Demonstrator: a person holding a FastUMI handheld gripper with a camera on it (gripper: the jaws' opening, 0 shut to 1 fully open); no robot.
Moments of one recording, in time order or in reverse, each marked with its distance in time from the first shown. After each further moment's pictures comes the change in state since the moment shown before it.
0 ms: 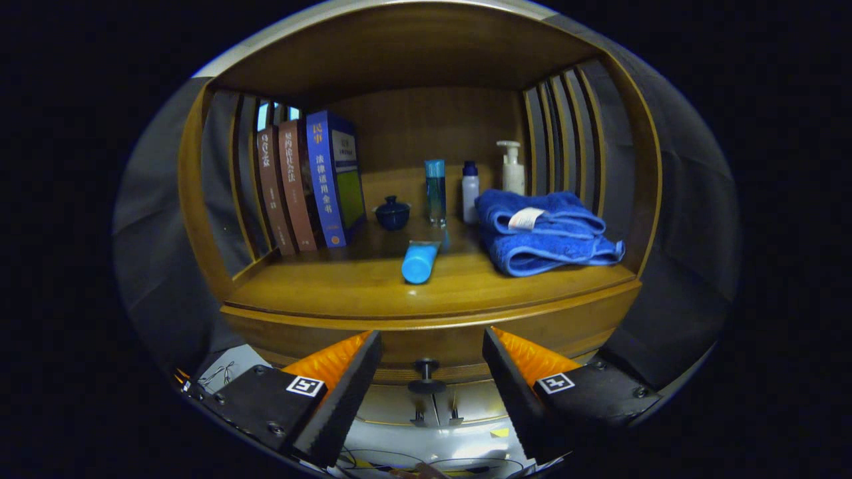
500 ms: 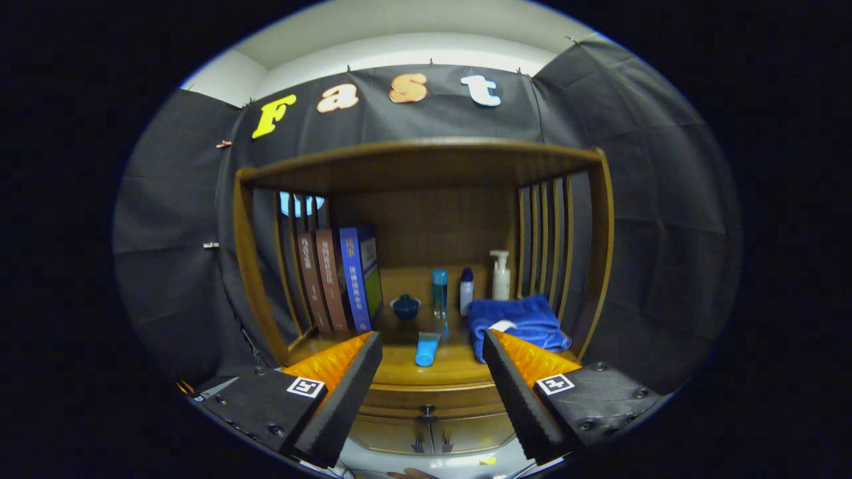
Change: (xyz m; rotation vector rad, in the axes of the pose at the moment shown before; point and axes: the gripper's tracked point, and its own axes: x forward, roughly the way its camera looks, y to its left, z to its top) arm -0.126 0.008 0.151 -0.038 -0.287 0.033
